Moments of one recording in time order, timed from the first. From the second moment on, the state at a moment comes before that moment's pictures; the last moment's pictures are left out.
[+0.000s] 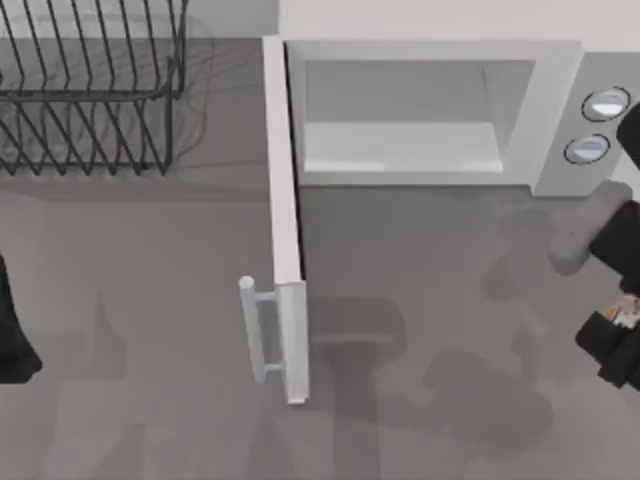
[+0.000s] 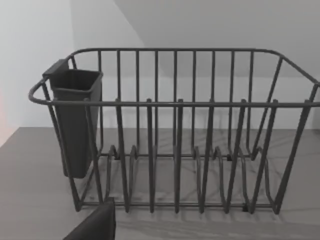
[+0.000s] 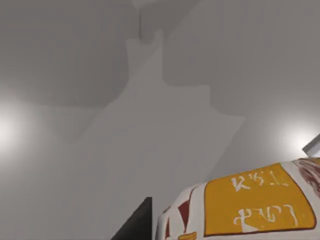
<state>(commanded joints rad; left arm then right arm) 0.00 0.00 0.00 0.00 0.00 0.00 0.36 1.45 0.99 -0.98 0.05 -0.46</state>
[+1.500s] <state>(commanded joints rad) 0.00 0.00 0.00 0.00 0.00 0.00 0.62 2.31 1.32 0.55 0.61 0.26</state>
